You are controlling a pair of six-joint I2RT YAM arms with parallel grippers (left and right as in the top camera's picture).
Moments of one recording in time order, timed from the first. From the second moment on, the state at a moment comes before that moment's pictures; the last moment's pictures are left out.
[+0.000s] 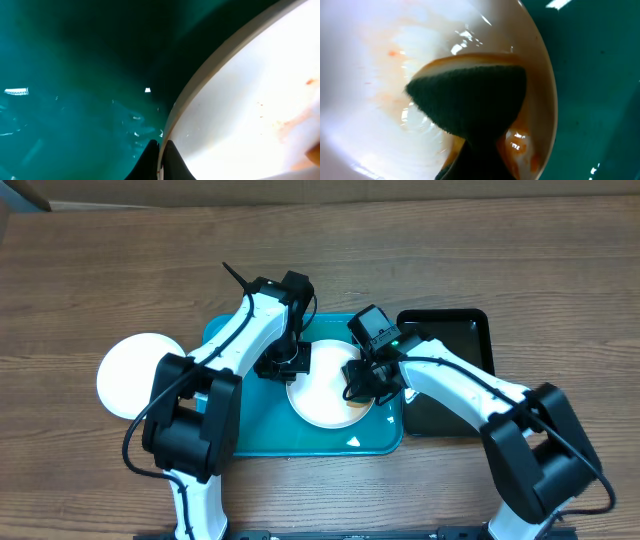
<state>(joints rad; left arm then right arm) -0.36 2.04 1.50 -1.18 0.05 -0.32 0.58 1.87 1.18 -0.68 -0.18 0.47</state>
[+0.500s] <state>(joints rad) -0.36 1.91 1.50 -1.28 0.01 -0.37 0.58 1.90 1.22 -0.71 -0.20 0.49</state>
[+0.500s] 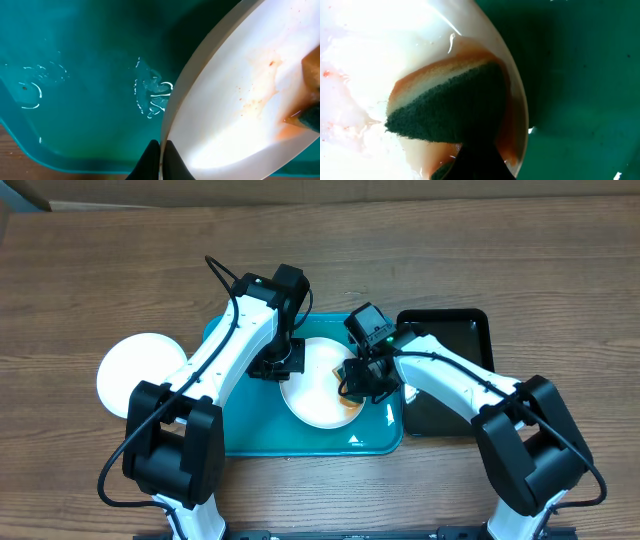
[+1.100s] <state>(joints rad) -0.36 1.90 1.50 -1.31 -0.07 -0.37 0.57 1.83 1.28 -0.85 0.09 0.58</state>
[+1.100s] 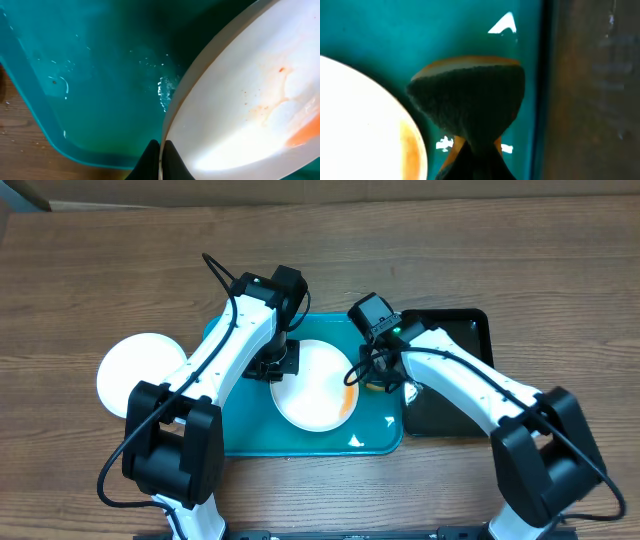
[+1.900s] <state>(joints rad) -0.52 1.54 1.49 -1.20 -0.73 -0.42 0.26 1.71 1.28 -1.02 0.08 0.49</state>
